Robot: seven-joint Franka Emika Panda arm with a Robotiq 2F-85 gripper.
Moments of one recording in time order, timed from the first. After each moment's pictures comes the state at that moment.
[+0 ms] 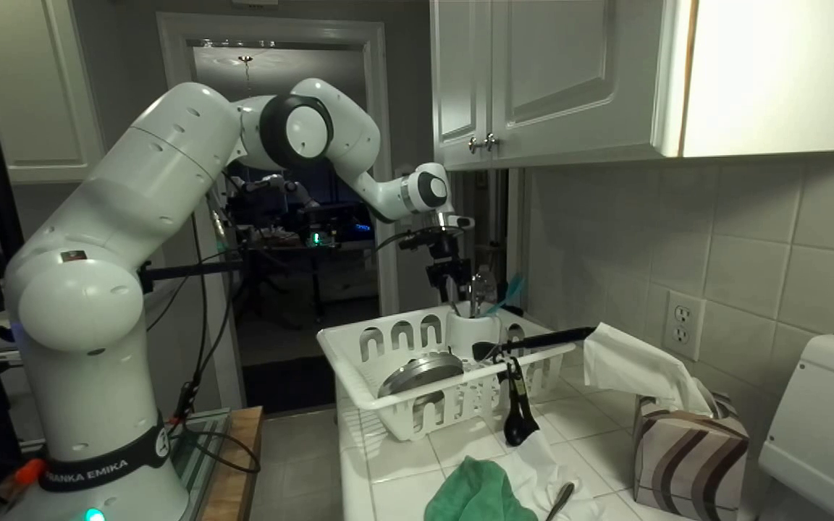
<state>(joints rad) 0.56 0.71 0.09 -1.36 -0.38 1.95 0.33</state>
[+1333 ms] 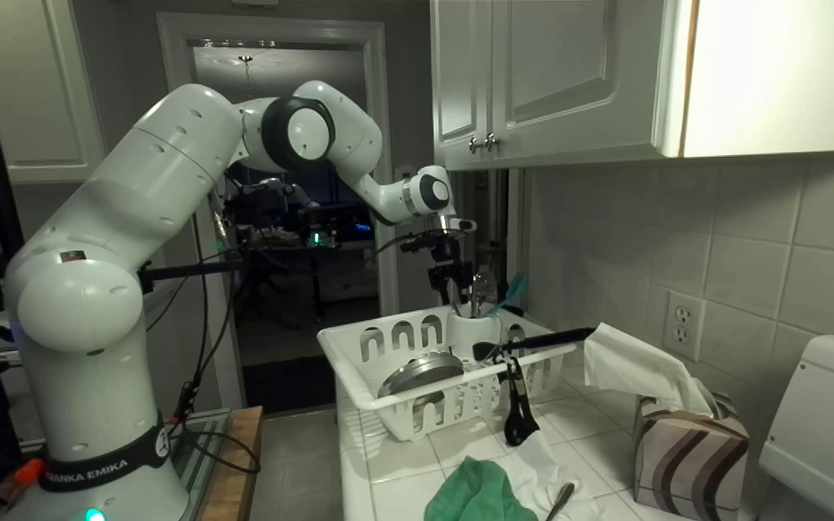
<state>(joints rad) 0.55 0.72 0.09 -1.35 -0.38 1.95 0.33</state>
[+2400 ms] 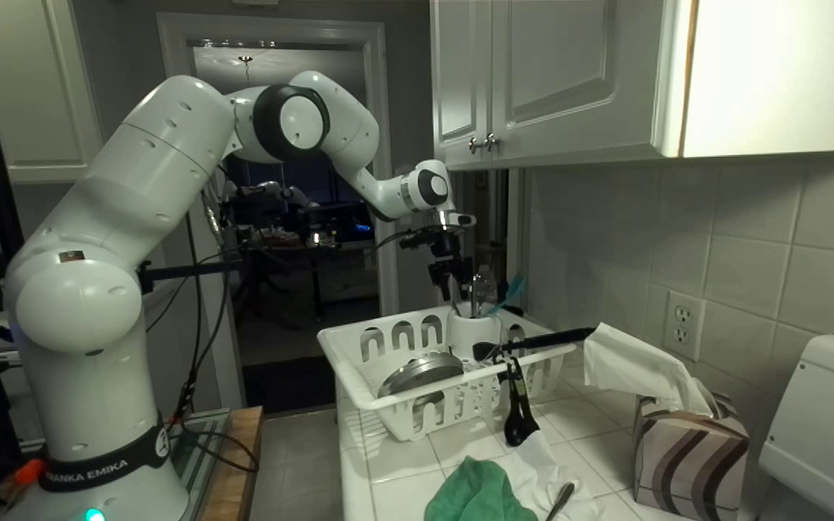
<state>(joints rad) 0.55 0.66 0.09 -1.41 -0.38 1.99 0.35</state>
